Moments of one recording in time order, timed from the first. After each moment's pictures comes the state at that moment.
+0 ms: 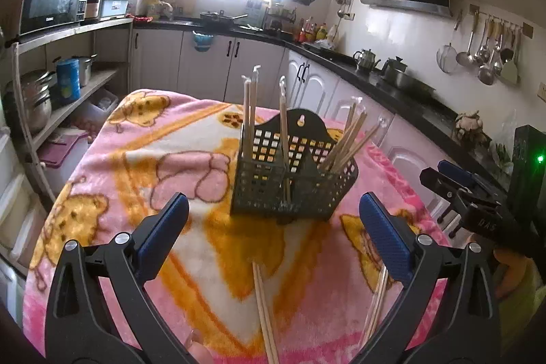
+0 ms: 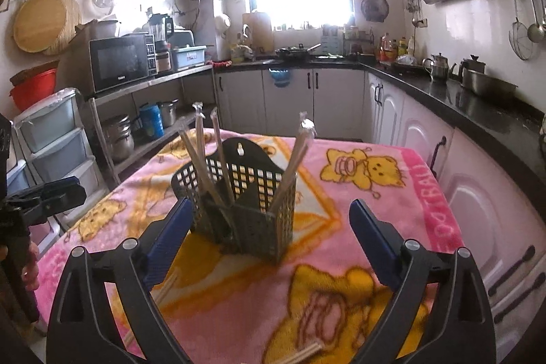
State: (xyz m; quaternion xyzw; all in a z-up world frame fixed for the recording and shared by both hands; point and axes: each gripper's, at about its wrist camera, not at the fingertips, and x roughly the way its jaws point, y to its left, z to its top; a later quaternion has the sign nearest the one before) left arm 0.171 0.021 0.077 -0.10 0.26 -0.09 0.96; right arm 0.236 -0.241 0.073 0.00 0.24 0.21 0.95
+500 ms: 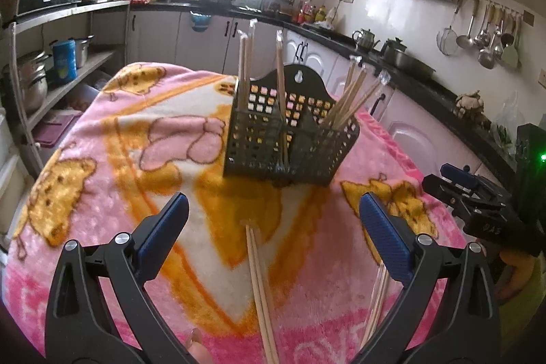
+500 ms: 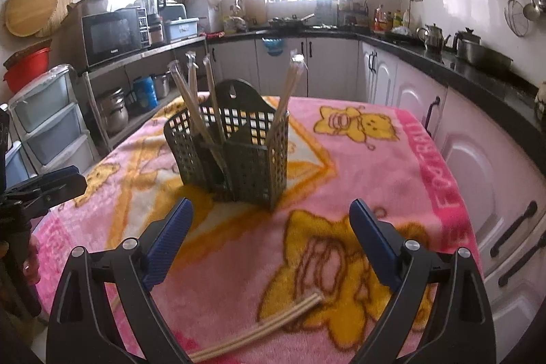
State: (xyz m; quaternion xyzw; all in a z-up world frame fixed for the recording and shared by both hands) left arm 0.163 0.007 0.033 -0.10 0.30 -0.10 0.94; right arm 0.214 -0.248 0.033 -0.01 0.30 0.19 0.93
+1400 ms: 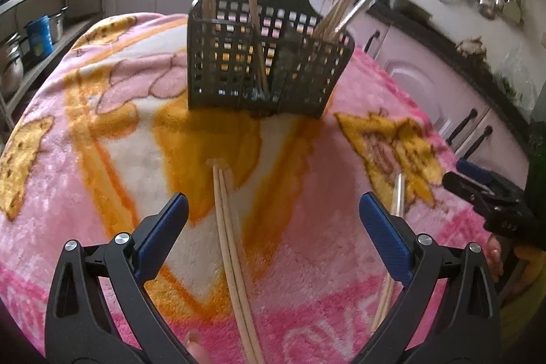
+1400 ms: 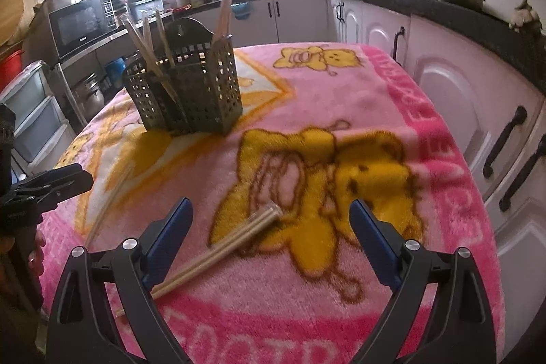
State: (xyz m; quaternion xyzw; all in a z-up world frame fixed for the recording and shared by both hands) left arm 0.184 -0.029 -0.026 -0.06 0.40 -0.13 0.91; right arm 0.193 -0.300 -0.031 0.03 0.38 0.14 0.91
